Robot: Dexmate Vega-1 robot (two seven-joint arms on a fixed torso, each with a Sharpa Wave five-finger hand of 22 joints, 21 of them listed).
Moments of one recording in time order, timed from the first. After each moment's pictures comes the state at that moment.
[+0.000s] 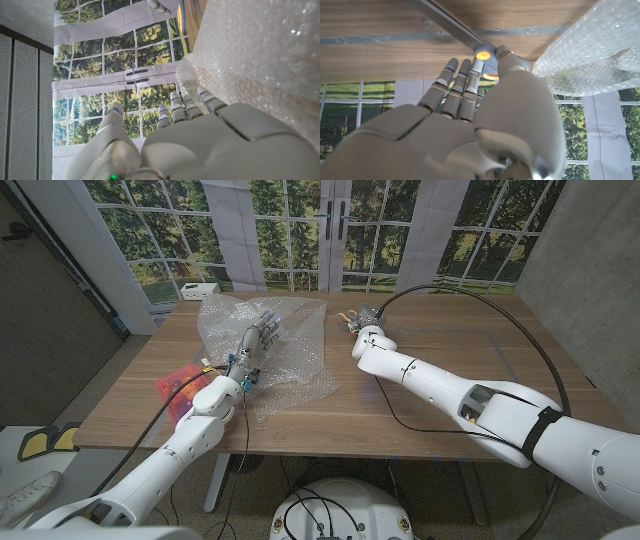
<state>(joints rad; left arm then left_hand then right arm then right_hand) 0.92 0.52 0.38 -1.33 -0.68 -0.38 -0.13 0.15 0.02 0.46 -0.14 0.17 0.04 -0.09 0.18 0.18 0.16 -0.04 0.22 0.20 0.05 -0.04 0.18 0.17 0.10 0.02 0.19 0.17 -0.33 -0.21 -1.00 -1.19 -0.18 -0.76 -0.41 1.22 0.11 0.20 -0.17 0.32 0.25 0.01 0.21 0.19 0.76 0.03 0.59 0.52 0.54 -0.05 0.40 0.39 0.53 0.01 0.23 0.18</state>
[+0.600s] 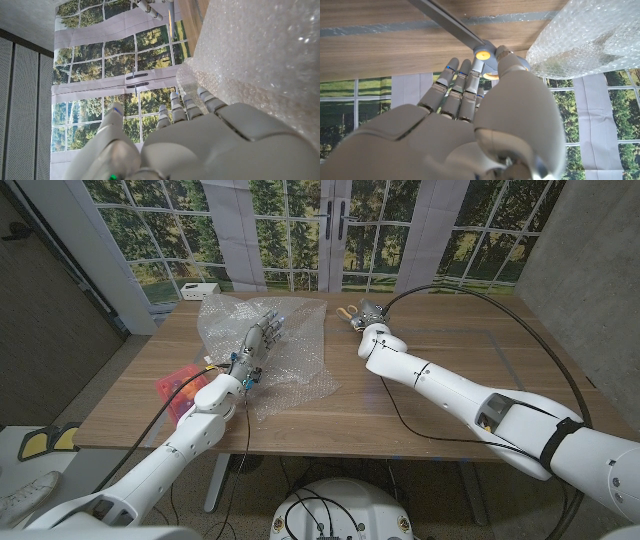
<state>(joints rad) 0.90 0.52 0.38 -1.33 -0.68 -0.36 -0.14 0.15 0.02 0.46 -0.14 0.17 0.04 -0.09 0.18 0.18 0.16 -0.04 0.22 0.20 0.05 -0.04 0.18 0.17 0.10 0.02 0.19 0.17 -0.38 -0.30 -0.96 -1.37 -0.18 -0.77 -0.40 1.22 0.11 0.21 -0.16 0.32 0.25 0.01 0.20 0.19 0.76 0.03 0.60 0.51 0.54 -0.05 0.39 0.39 0.54 0.00 0.24 0.18</state>
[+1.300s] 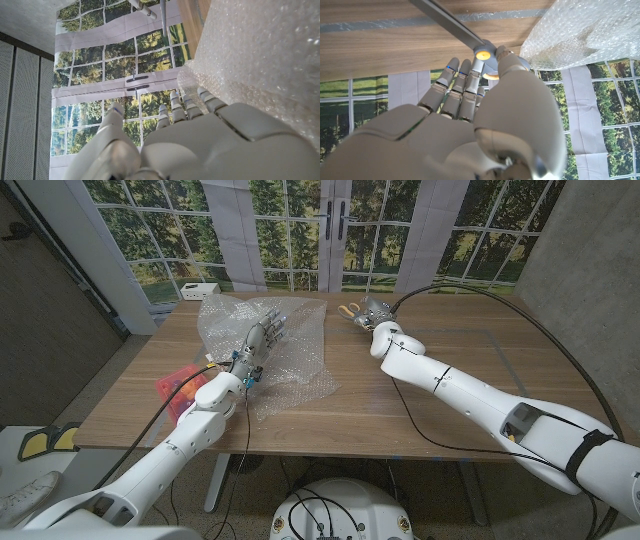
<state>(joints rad) 0.89 0.52 0.39 -1.33 -0.67 -0.35 -0.15 0.15 0.02 0.46 -0.14 0.17 0.04 -0.09 0.18 0.18 0.16 -0.04 0.22 0.20 0.05 -0.04 0.18 0.17 0.10 0.02 0.19 0.17 -0.44 -0.43 -0.92 -1.57 -0.19 -0.77 -0.31 1.22 0.11 0.20 -0.16 0.33 0.26 0.03 0.20 0.20 0.76 0.02 0.60 0.52 0.54 -0.05 0.39 0.41 0.55 -0.01 0.24 0.19</state>
